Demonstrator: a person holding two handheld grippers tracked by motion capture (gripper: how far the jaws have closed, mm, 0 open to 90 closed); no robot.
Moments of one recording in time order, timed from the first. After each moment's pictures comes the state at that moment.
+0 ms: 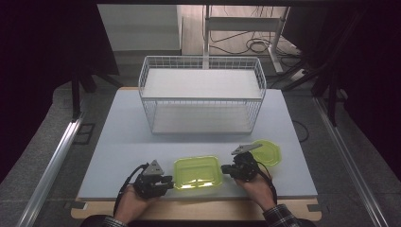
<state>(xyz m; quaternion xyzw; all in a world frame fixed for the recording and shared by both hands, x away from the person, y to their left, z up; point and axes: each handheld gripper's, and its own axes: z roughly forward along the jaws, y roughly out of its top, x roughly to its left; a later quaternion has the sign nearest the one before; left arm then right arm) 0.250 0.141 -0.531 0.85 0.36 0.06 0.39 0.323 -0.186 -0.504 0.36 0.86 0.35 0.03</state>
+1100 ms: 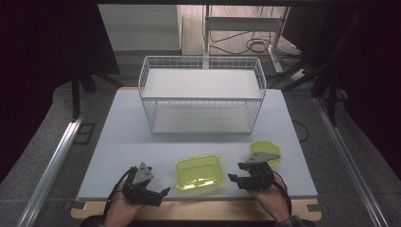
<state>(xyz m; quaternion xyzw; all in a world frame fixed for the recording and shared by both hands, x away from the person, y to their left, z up) 0.226 0.161 -0.522 0.83 0.38 0.16 0.38 0.289 -0.220 -0.488 0.34 0.85 0.38 0.10</state>
